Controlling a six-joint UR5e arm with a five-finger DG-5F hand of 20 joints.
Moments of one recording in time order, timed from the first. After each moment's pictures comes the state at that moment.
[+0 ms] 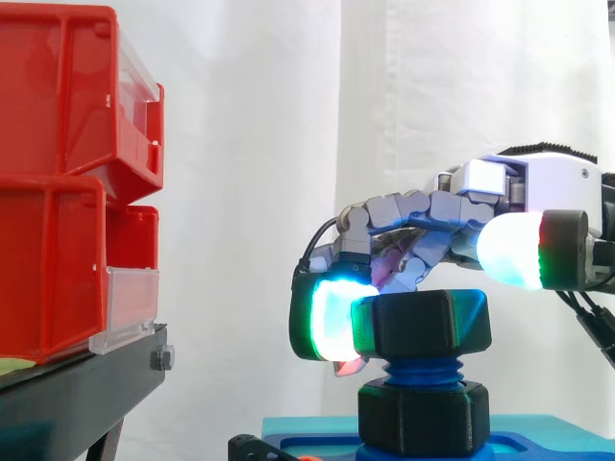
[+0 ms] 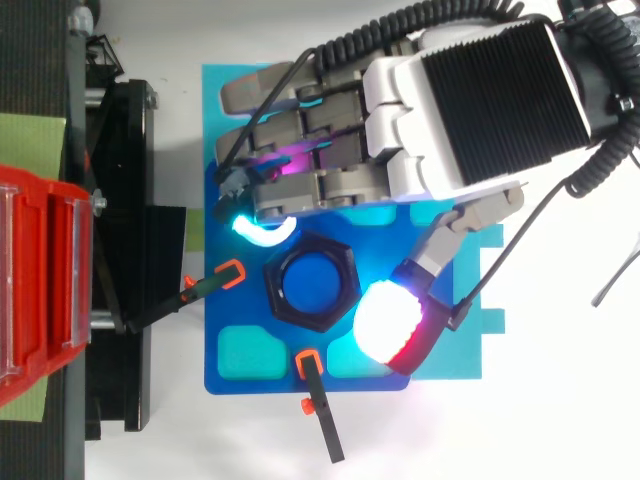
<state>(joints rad) -0.03 -2.29 -1.22 -2.58 -2.03 -1.39</state>
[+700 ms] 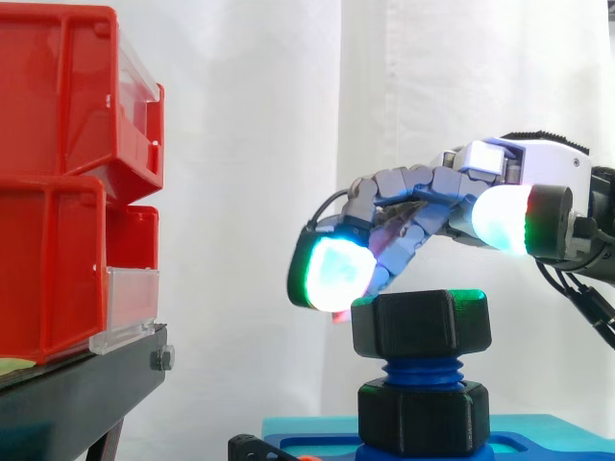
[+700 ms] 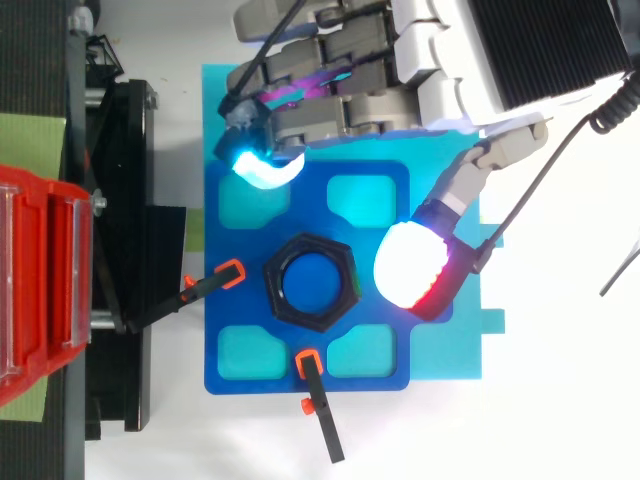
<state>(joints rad) -0.09 -2.29 -1.22 -2.49 -2.10 -1.38</state>
